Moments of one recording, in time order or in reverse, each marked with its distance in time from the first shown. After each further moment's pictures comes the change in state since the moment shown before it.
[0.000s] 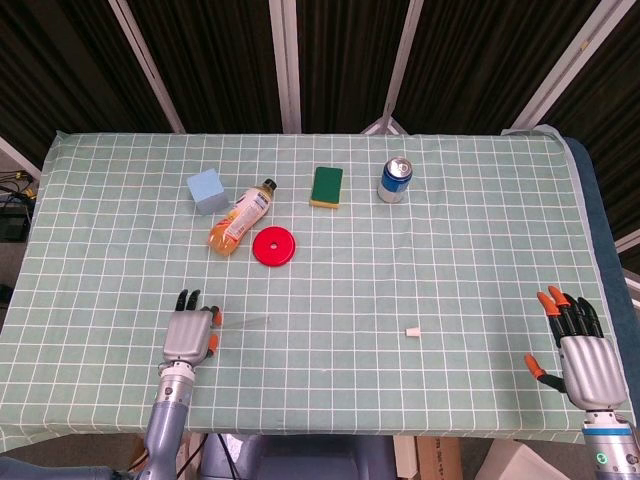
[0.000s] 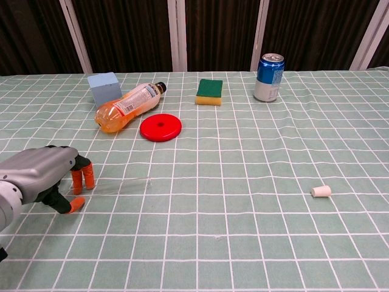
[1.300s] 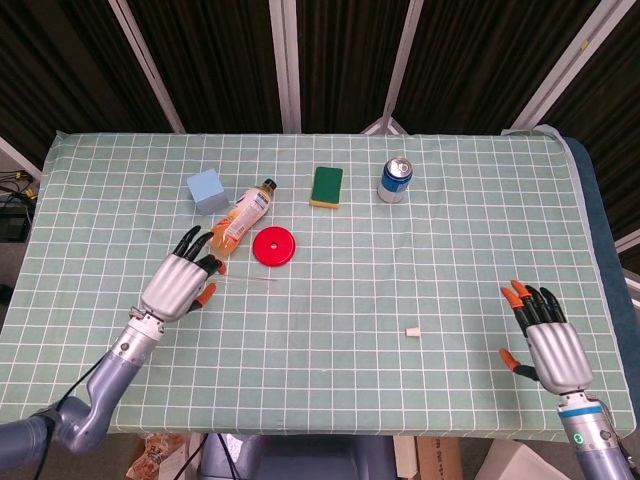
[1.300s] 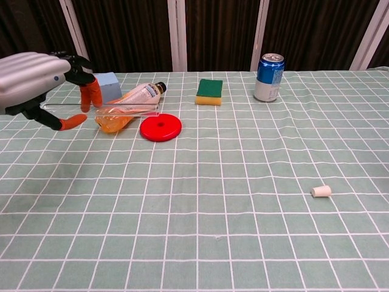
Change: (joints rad) left arm -0.132 0.332 0.038 0.270 0.661 -0.175 -0.666; right arm 0.101 -0.019 0.005 0.015 -0.021 -0.147 -0.040
